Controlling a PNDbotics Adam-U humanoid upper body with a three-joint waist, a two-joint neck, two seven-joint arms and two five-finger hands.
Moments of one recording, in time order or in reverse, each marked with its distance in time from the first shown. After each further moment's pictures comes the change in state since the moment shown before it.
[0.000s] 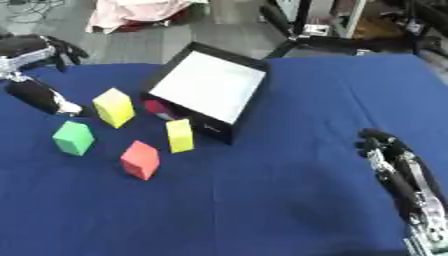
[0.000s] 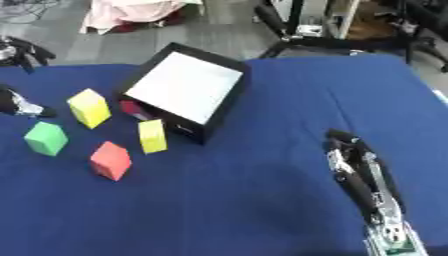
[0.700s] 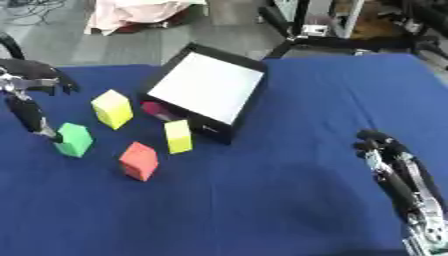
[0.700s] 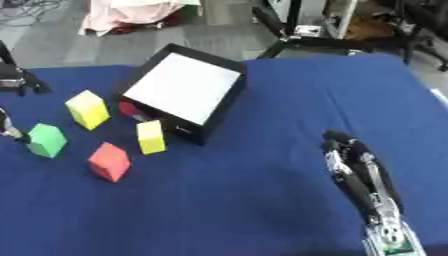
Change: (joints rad) left arm -0.069 -0.073 -0.045 0.267 -0.282 -0.164 -0.088; right arm 0.001 0.000 0.003 0.003 0.000 0.000 0.002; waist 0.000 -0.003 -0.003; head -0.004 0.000
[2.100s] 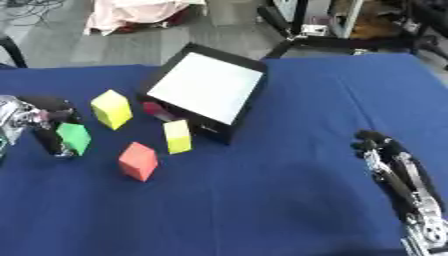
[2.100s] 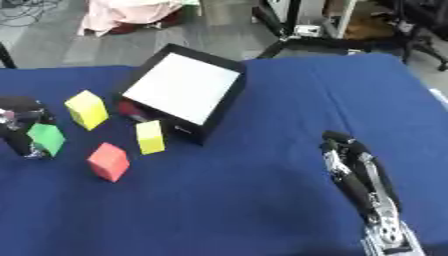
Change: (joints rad) left arm -0.037 -0.146 0.023 0.250 -0.125 -0.016 0.122; right arm 0.000 0.000 0.000 0.002 0.000 0.001 0.000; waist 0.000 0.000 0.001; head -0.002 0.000
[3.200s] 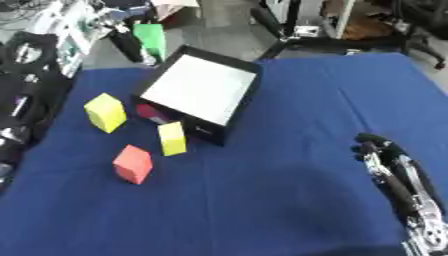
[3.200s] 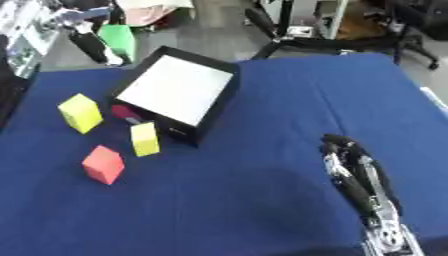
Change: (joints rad) left arm -0.393 -0.332 0.020 0.022 -0.158 0.065 0.111; right arm -0.009 0.006 0.014 0.001 -0.001 0.002 0.016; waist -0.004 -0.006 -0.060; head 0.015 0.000
